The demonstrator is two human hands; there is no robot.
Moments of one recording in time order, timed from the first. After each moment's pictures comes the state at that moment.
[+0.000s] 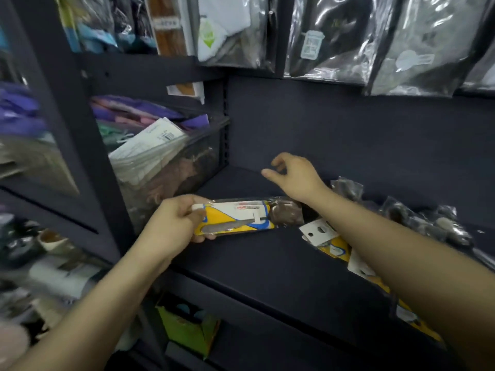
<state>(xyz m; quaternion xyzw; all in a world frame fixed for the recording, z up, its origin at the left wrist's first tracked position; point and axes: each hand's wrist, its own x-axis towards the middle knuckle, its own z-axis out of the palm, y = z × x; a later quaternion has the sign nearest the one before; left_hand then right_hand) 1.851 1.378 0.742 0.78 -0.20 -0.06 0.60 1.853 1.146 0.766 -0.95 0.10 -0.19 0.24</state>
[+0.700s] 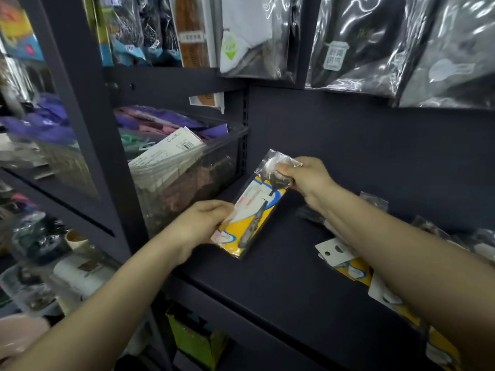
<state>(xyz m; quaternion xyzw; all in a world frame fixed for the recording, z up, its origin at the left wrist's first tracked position) 1.875 1.360 0.743 0.74 -0.14 -0.19 0.63 1.888 1.148 0.770 -0.72 0.12 -0.18 0.66</state>
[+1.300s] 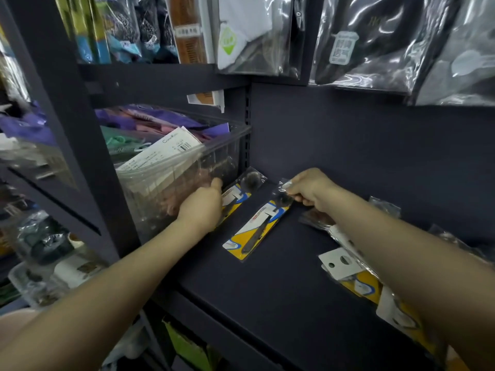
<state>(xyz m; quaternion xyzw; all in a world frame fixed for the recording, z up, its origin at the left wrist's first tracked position) 1.940 1.333 0.731 0.97 -0.19 0.07 0.13 1.921 1.116 0.747 -0.84 0.22 -0.05 0.49</state>
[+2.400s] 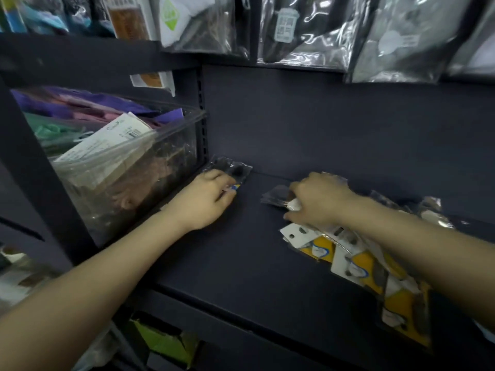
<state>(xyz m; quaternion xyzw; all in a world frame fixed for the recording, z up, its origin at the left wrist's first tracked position) 1.912 1.303 0.735 0.87 -0.45 0.07 0.21 1.793 1.112 0.772 -0.99 0.08 0.04 -0.11</state>
